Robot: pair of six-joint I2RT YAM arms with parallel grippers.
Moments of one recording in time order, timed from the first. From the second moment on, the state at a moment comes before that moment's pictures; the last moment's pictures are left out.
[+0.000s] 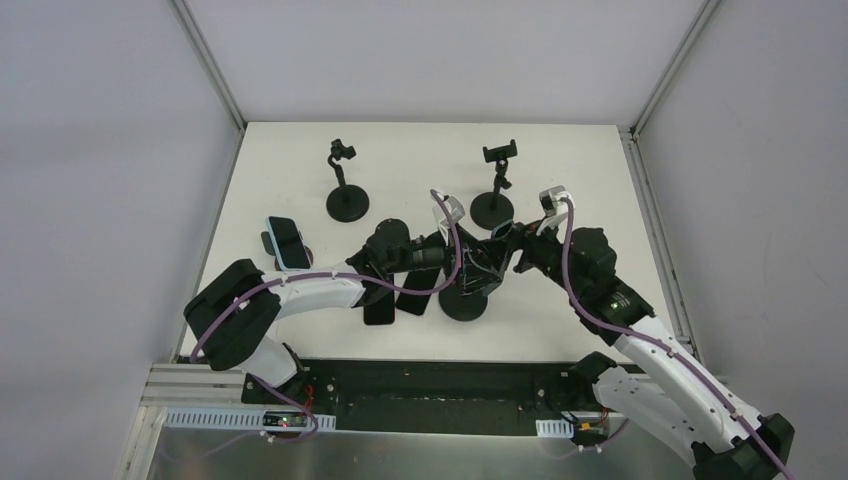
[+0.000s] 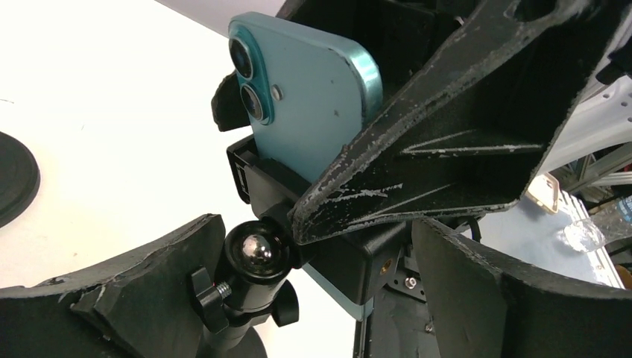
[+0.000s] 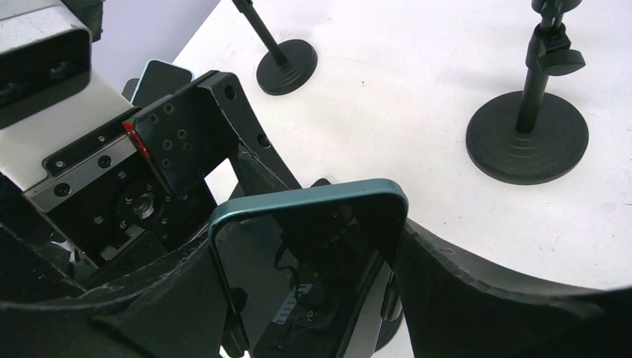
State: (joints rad) left arm -0.90 1.51 0.75 0.82 0.49 -0.46; right arm 0.59 0.75 0.65 -0.11 -0.12 0.36
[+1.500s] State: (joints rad) left arm -0.88 1.54 0.76 0.84 0.64 -0.41; right arm 0.50 0.65 0.58 -0.10 -0.31 0.31
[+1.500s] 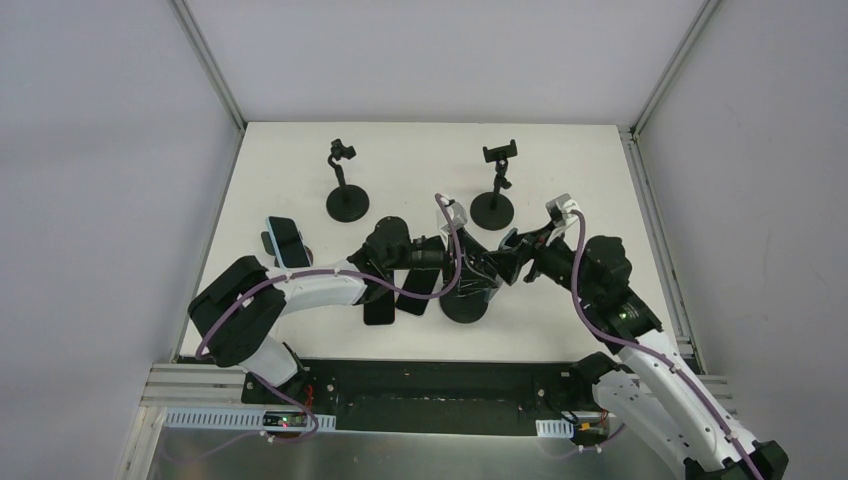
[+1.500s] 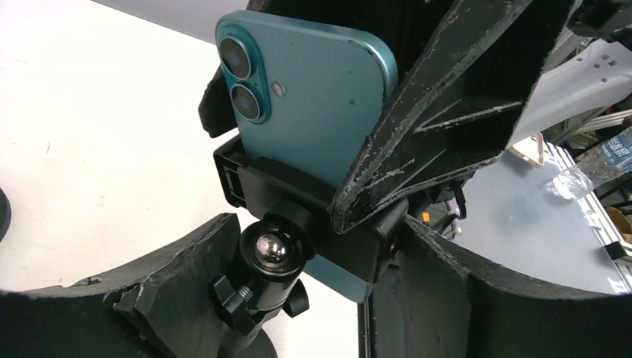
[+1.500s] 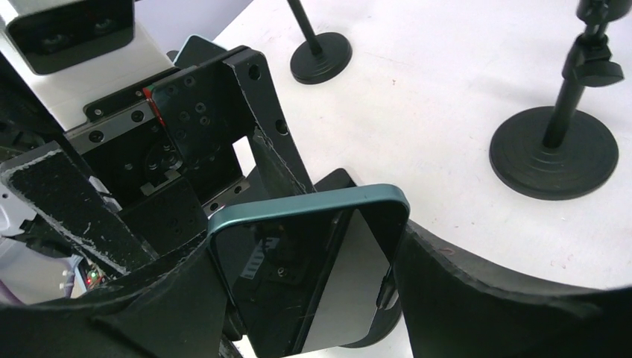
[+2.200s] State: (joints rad) left arm -0.87 1.51 0.73 0.83 0.62 -0.45; right arm 0.58 0.72 0.59 -0.03 -0.24 0.32
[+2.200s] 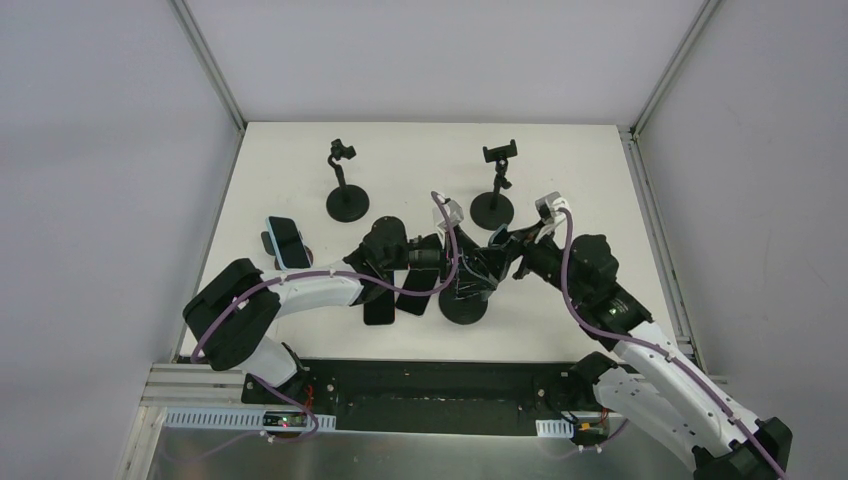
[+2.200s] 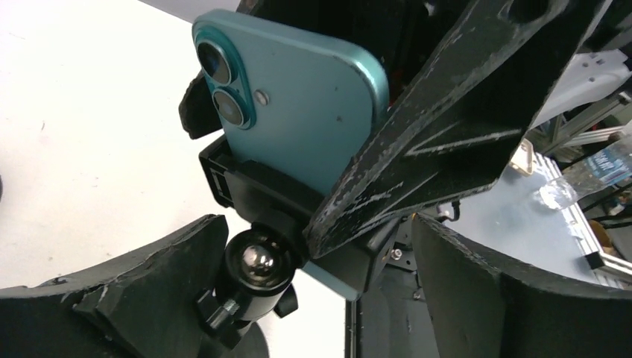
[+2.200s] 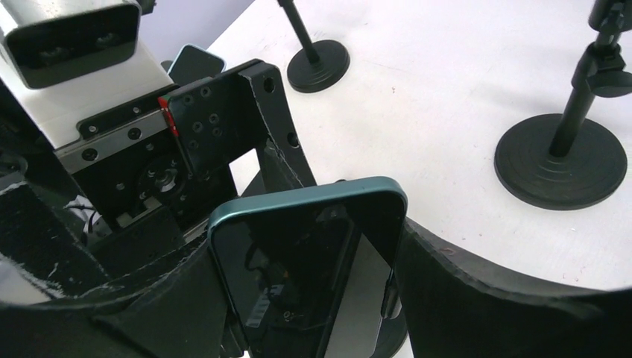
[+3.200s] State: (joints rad) left arm -0.87 1.57 0.82 0.81 0.61 -0.51; right arm 0.72 0.64 0.57 -0.09 0.10 0.45
